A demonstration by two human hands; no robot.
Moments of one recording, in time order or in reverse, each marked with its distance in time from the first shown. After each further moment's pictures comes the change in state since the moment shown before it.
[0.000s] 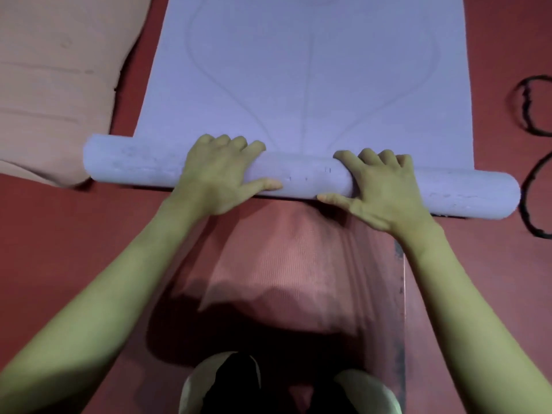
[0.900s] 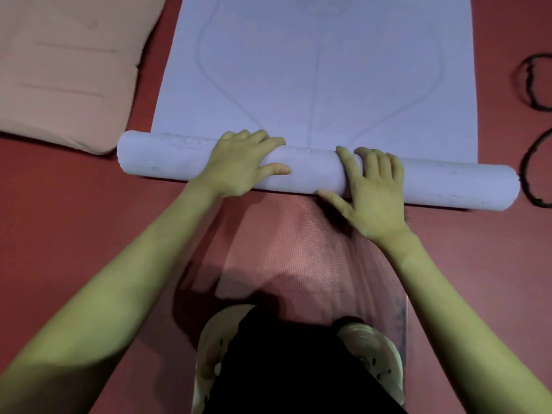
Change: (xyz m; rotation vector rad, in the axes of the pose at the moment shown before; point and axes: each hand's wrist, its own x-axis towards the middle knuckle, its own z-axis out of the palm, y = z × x) left_hand -0.027 0.014 0.016 -0.105 -0.096 0.000; right_hand -0.054 -0.031 0.041 0.019 0.267 0.007
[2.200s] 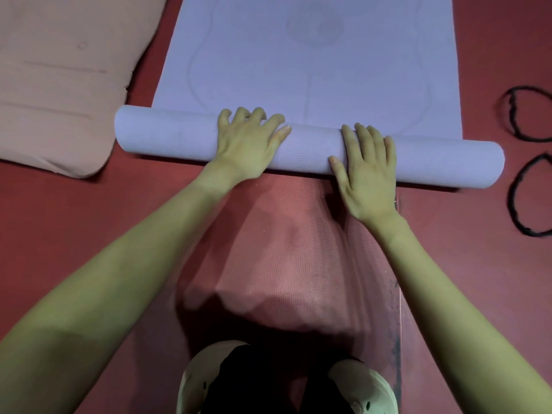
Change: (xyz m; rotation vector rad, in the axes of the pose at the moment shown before) left_hand 0.074 0.001 -0.005 0.097 0.108 -0.217; right_hand 0.066 0.021 0.013 0.024 0.109 0.110
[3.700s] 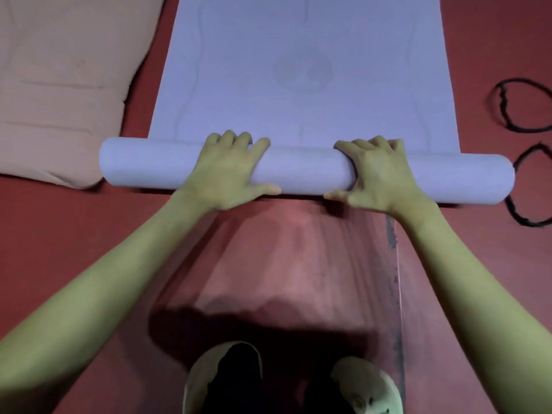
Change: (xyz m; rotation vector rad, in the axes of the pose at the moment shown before) left_hand -0.043 -0.013 -0.030 0.072 -0.068 0.252; right_hand 0.010 0.015 -0.051 0.025 -0.358 -0.136
